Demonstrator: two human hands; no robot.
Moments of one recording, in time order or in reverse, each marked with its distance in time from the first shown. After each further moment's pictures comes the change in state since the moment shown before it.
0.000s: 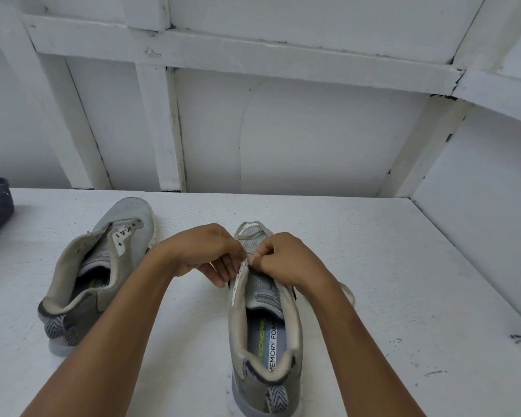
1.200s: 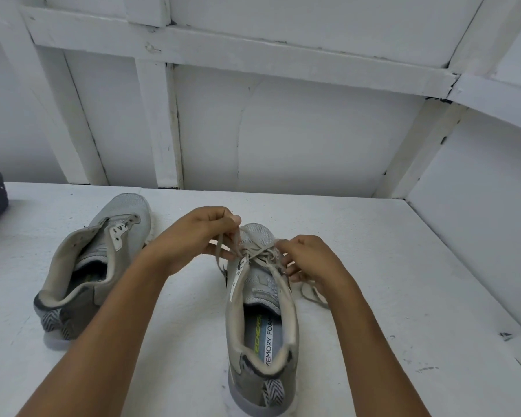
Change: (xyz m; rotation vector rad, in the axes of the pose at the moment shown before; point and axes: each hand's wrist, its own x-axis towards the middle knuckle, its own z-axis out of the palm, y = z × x) left_hand -0.006 -0.009 -0.002 -0.330 0.118 0.335; right_hand -0.002 0.033 -0.016 0.448 0.096 0.278
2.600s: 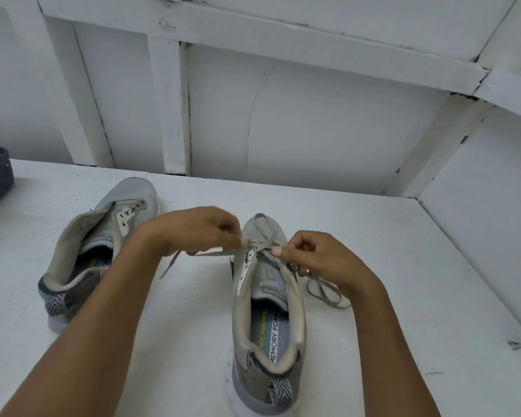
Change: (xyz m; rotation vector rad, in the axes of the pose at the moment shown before) left_hand 0.000 0.006 -0.020 0.655 -0.195 -0.123; right_hand -0.011 0.000 -0.015 -0.155 -0.232 -0.223
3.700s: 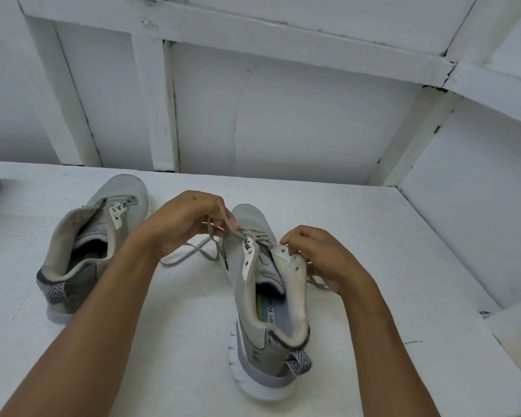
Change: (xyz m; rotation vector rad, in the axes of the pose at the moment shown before) left_hand -0.002 -0.006 0.015 -0.699 0.150 0.239; right_hand -0.024 -0.003 0.006 0.217 0.120 0.180
